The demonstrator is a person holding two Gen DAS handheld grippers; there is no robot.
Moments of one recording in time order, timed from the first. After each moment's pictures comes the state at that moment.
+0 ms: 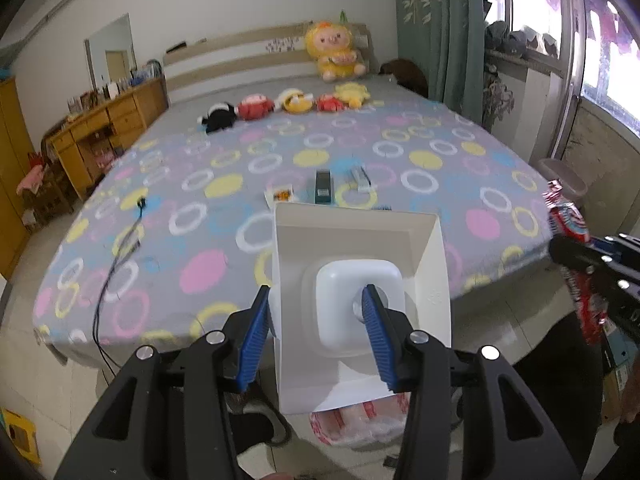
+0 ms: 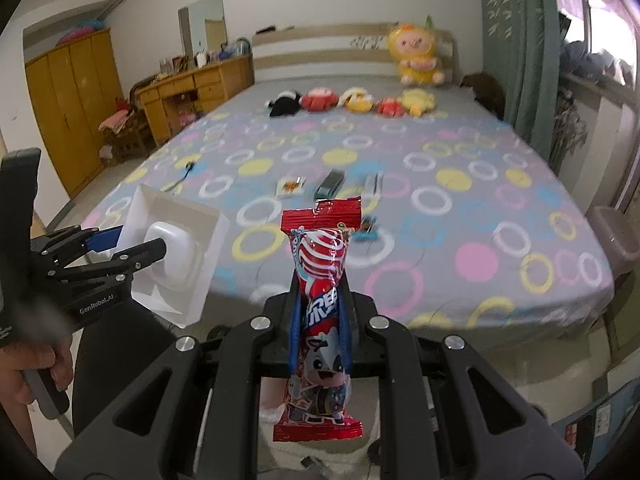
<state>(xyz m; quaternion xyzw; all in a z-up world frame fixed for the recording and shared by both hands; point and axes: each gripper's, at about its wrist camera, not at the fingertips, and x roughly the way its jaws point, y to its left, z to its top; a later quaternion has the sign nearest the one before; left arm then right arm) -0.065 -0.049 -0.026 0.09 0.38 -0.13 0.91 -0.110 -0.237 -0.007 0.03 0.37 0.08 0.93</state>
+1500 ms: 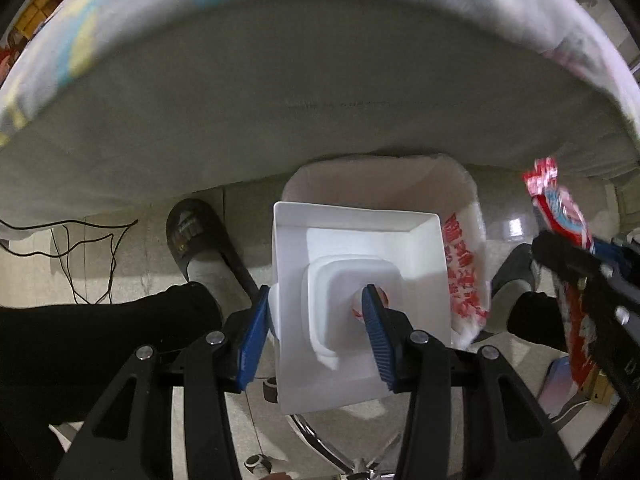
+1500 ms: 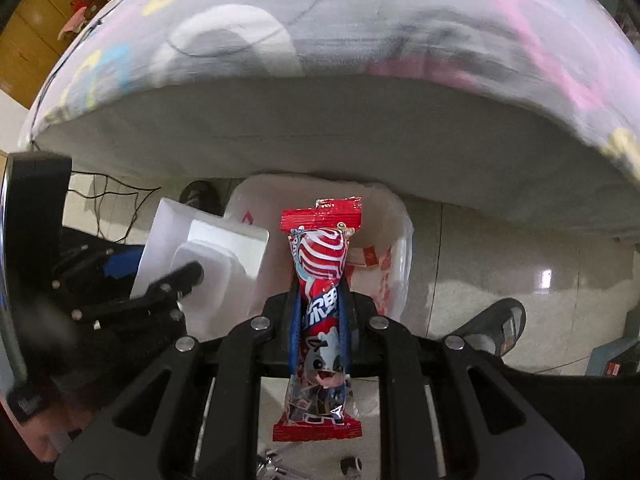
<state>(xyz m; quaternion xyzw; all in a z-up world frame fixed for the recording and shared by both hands) -0.005 -0.042 -0.349 0.08 0.66 -0.07 0.75 -0.018 -0.180 -0.299 0.03 0.62 0.08 0.78</state>
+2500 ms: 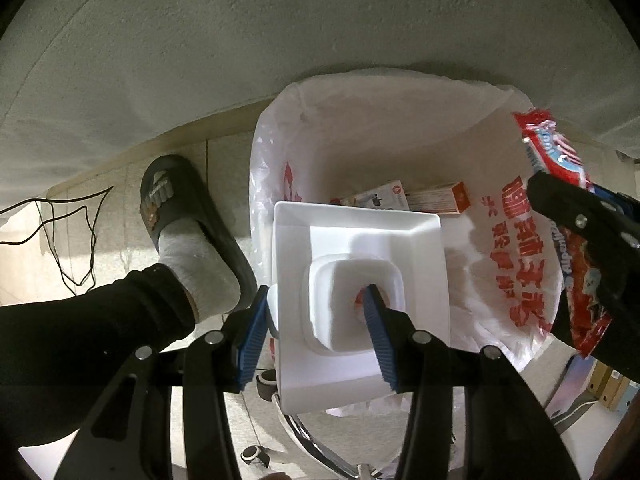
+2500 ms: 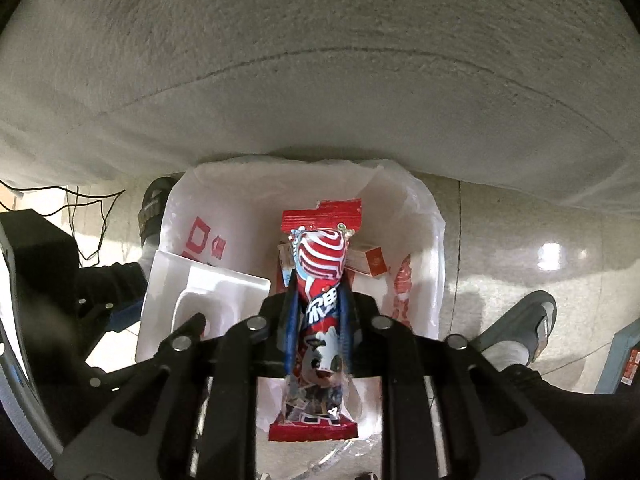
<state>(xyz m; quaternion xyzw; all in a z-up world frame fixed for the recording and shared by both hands) 0.006 -0.049 -0.446 0.09 0.72 -0.05 0.69 0.021 -0.173 -0.403 0.06 0.66 0.05 0.75</state>
